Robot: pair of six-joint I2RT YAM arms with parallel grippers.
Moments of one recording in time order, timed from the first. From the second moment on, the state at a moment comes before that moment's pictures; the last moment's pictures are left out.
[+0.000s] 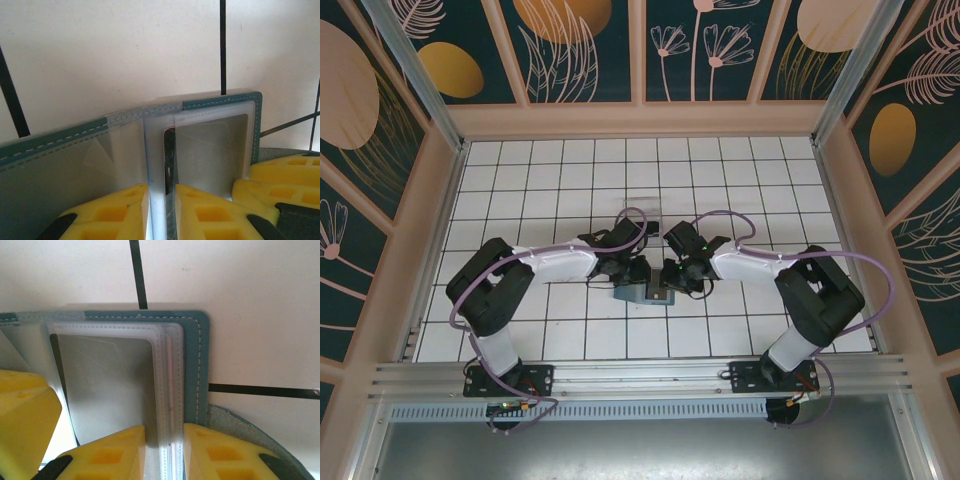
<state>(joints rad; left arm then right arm) -0.81 1.79 1.02 -0.33 0.23 -0.82 0.74 1.60 0.84 -0.45 -0.21 0.84</state>
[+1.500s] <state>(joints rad) -0.75 1.65 0.90 -0.23 0.26 -0.85 0.74 1.60 0.84 -0.45 -0.21 0.84</state>
